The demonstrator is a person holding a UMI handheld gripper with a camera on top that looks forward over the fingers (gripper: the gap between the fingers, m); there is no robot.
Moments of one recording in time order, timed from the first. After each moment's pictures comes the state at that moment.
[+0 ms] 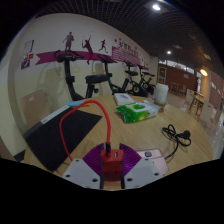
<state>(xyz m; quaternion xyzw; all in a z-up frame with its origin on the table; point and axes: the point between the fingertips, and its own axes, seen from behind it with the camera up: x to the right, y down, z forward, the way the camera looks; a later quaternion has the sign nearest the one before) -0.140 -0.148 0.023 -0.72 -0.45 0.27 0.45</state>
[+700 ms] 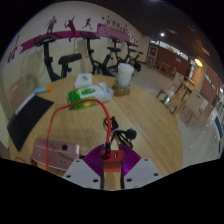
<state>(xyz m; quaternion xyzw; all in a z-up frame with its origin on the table) -0.015 0.031 0.034 -0.79 -0.46 0.14 0.37</state>
